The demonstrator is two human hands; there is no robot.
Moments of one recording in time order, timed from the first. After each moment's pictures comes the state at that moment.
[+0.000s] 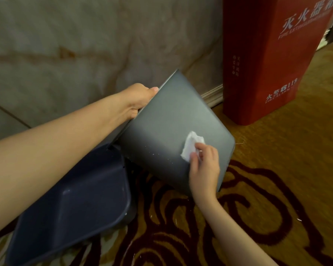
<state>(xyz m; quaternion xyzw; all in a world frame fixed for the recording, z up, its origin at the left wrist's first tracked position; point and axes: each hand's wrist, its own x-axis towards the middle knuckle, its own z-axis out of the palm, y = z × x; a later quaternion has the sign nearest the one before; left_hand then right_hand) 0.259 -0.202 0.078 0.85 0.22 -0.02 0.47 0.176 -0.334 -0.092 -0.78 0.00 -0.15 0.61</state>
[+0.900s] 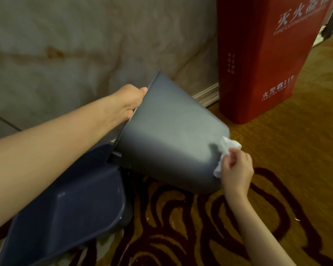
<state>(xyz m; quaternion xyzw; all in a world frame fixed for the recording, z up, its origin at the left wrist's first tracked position) 0.265 -0.207 0.075 0.85 0.28 0.03 0.45 0.206 -0.398 -0.123 -0.81 0.13 -0.14 0.55</state>
